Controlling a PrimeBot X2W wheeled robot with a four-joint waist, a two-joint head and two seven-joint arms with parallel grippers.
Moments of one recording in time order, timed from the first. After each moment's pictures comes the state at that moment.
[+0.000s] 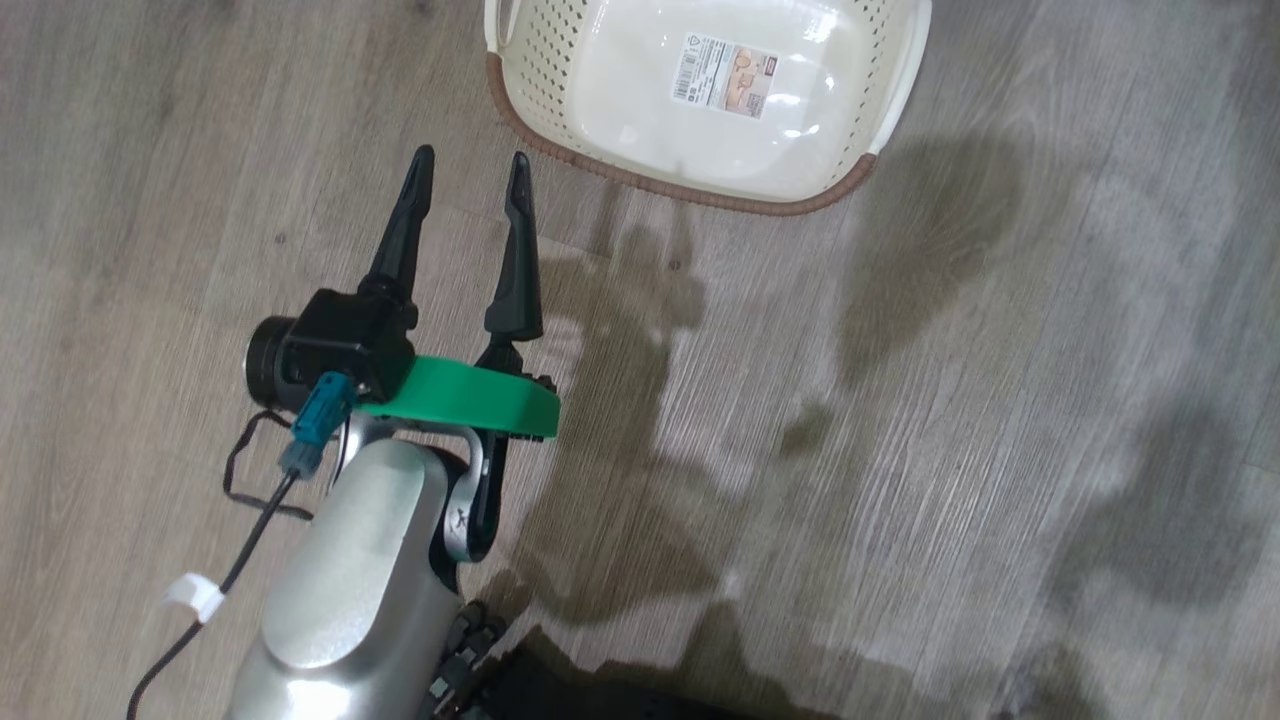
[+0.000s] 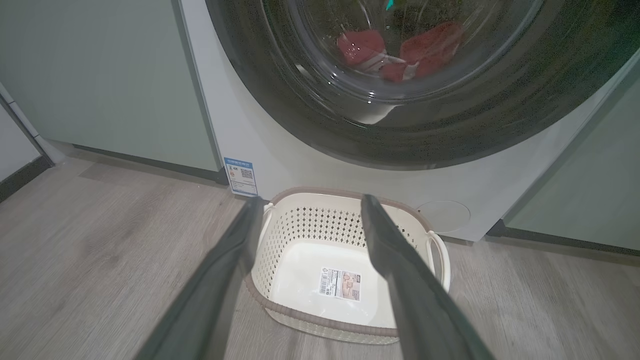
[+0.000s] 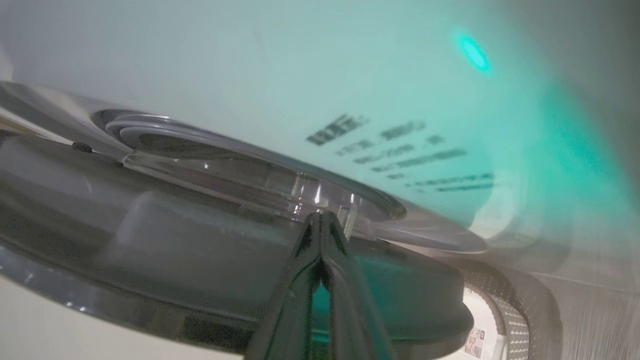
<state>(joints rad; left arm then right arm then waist) -0.42 0.03 -0.29 0.13 -0.32 0.17 -0.26 -1.49 -0.55 0.35 0.76 1.48 0.13 0.66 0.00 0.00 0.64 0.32</state>
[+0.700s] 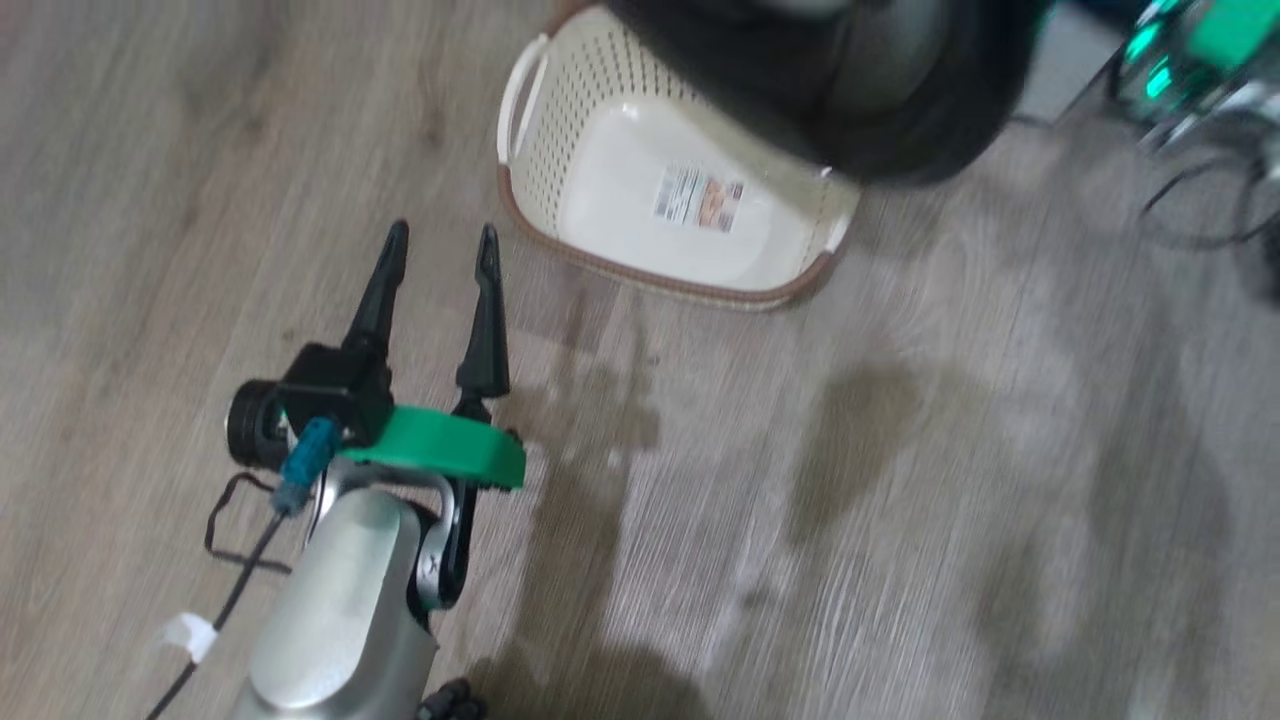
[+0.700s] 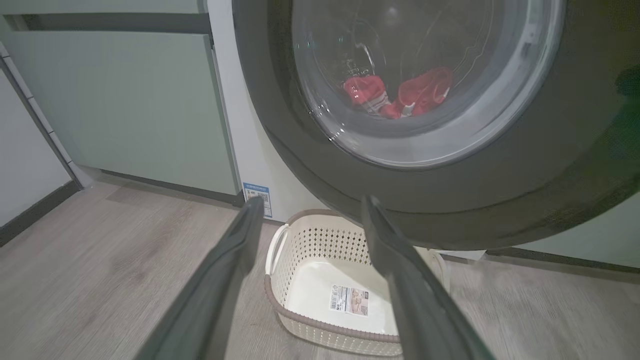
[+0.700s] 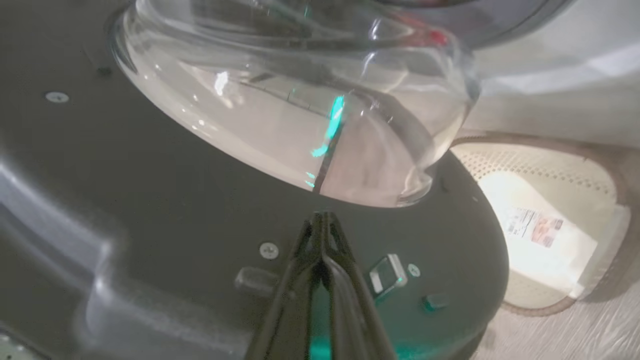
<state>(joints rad) -0.34 0.03 -0.21 0.19 -0.27 0.11 -0.26 -1.11 -0.46 0.47 0.53 1.57 0.13 0.73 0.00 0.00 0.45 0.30</state>
